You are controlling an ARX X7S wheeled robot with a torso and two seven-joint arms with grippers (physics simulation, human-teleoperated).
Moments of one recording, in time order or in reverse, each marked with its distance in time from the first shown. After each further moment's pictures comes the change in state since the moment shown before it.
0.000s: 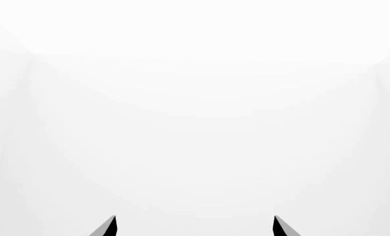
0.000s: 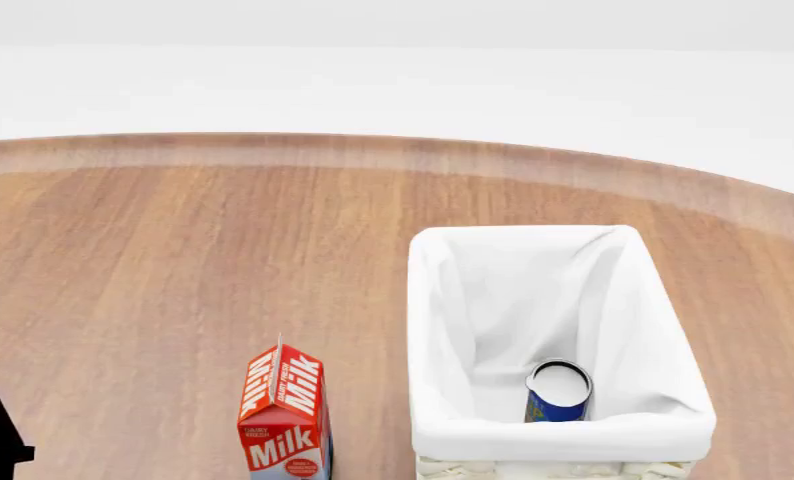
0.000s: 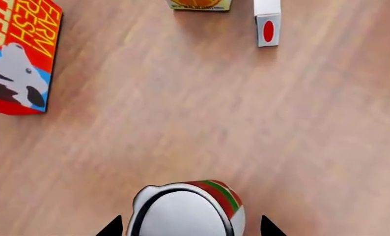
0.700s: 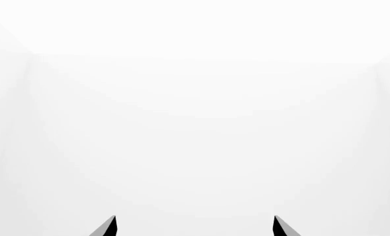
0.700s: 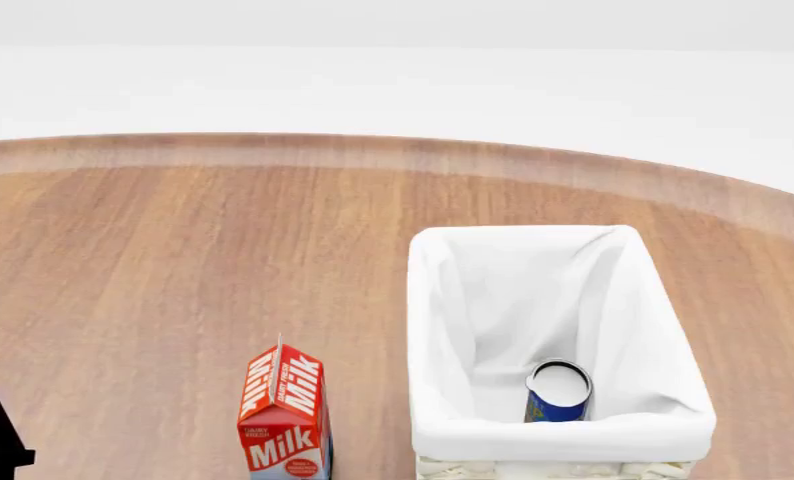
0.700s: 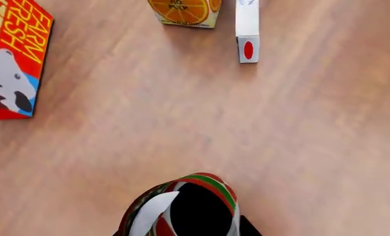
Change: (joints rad) left arm 0.006 -0.008 0.005 -0.004 -0.001 0.015 -0.005; right arm 0.010 0.048 -0.023 -0.056 0.057 0.013 0.079
